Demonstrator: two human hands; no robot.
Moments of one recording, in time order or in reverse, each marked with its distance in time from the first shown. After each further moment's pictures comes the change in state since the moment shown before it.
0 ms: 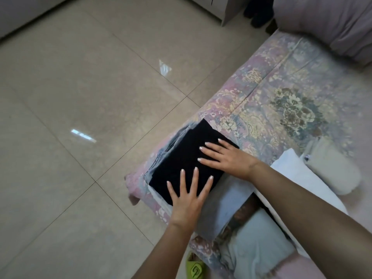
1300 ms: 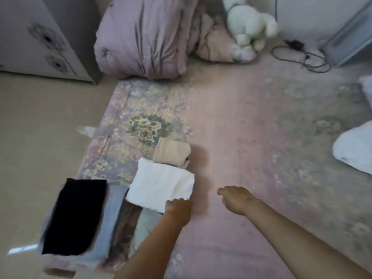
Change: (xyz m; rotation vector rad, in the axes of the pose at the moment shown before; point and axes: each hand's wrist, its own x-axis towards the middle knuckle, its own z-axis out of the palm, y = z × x) left_hand -0.064 0.340 -0.126 0.307 -0.380 0.530; right_hand -0.463 -0.087 0.001 0.909 -0.325 1.095
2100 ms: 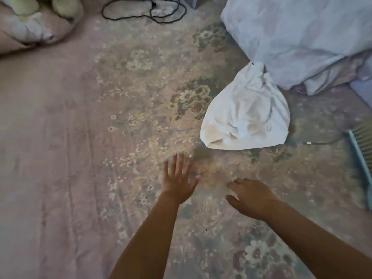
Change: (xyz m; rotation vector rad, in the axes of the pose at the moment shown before) left_hand 0.435 0.596 -0.030 0.161 0.464 0.373; right_hand -0.056 0.662 0.124 0.290 0.236 0.360
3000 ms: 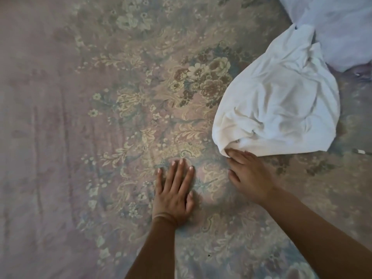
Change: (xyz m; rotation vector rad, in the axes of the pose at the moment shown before) left_hand 0.014 -0.016 0.078 0.017 0.374 0.099; right_hand 0.120 0.031 0.019 0.126 0.385 -0.159
